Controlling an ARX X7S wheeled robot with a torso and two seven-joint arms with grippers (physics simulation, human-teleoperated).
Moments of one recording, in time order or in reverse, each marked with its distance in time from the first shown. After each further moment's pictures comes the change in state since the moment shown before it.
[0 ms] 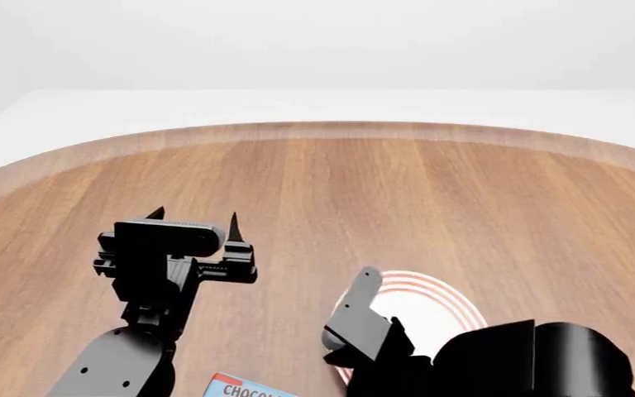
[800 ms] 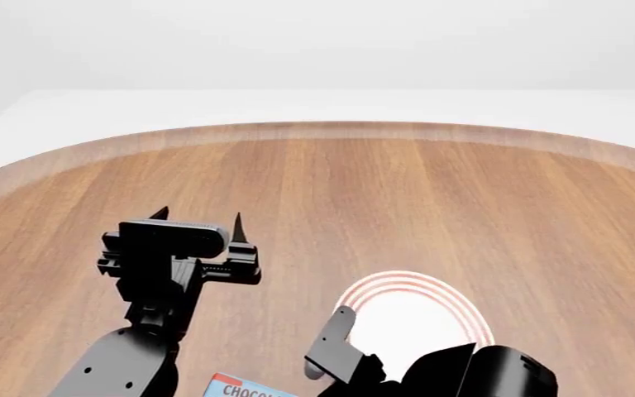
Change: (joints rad) left arm -0.003 -0.008 0.022 0.004 -0.012 0.001 -0.016; right arm -0.051 -0.089 -0.212 0.255 -0.224 -0.145 -0.193
